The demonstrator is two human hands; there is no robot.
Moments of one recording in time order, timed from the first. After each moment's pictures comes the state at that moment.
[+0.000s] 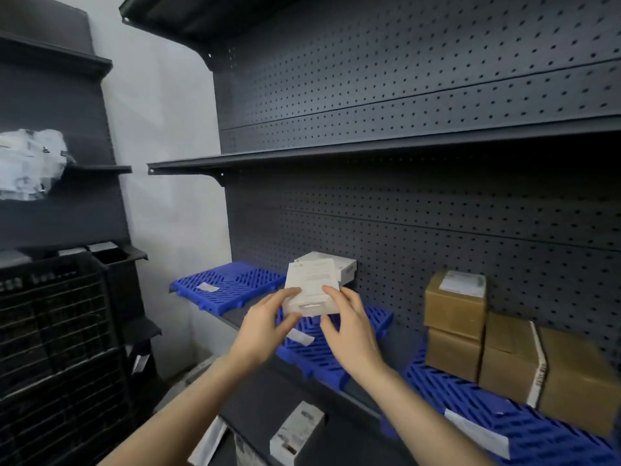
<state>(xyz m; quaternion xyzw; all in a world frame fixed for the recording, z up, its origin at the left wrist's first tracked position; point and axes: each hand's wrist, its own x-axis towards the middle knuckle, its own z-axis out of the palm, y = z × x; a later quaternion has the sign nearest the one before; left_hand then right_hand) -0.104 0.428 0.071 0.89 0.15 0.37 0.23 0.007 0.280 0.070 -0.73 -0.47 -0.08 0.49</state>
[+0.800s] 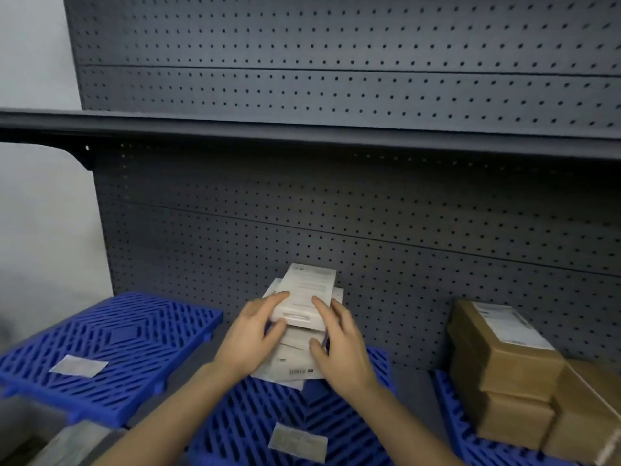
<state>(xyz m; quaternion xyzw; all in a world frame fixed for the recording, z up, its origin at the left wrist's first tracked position) 0.083 0.644 0.051 0.91 -0.02 0.30 0.28 0.128 0.457 0.051 -0.87 -0.33 -0.14 0.33</state>
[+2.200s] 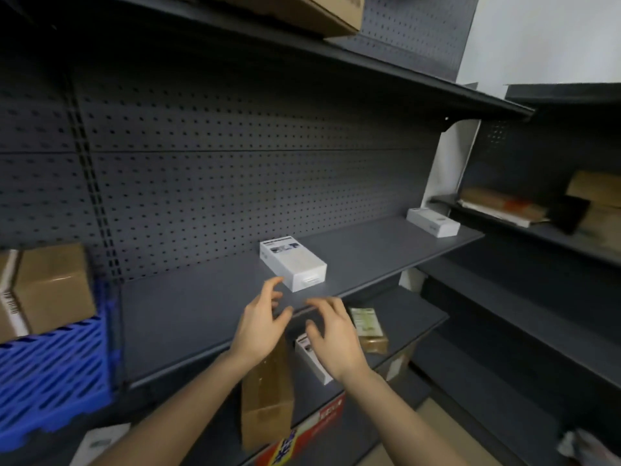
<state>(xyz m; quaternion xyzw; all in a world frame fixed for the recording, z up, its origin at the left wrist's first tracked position) 0.052 -0.181 -0.040 0.81 -0.29 0.06 0.50 -0.052 -0.307 -0.023 -0.92 0.09 -0.23 0.29</state>
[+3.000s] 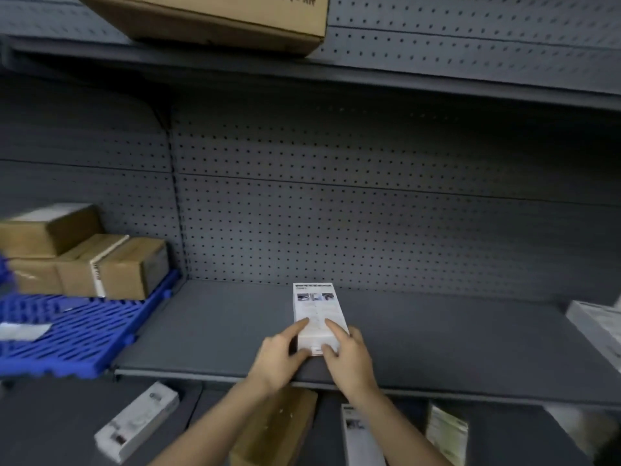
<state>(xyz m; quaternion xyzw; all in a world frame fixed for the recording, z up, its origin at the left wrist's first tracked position) 0.102 -0.289 -0.042 0.91 -0.06 0.10 0.39 0.112 -0.447 -0.034 -0.93 -0.07 -0.07 0.36</state>
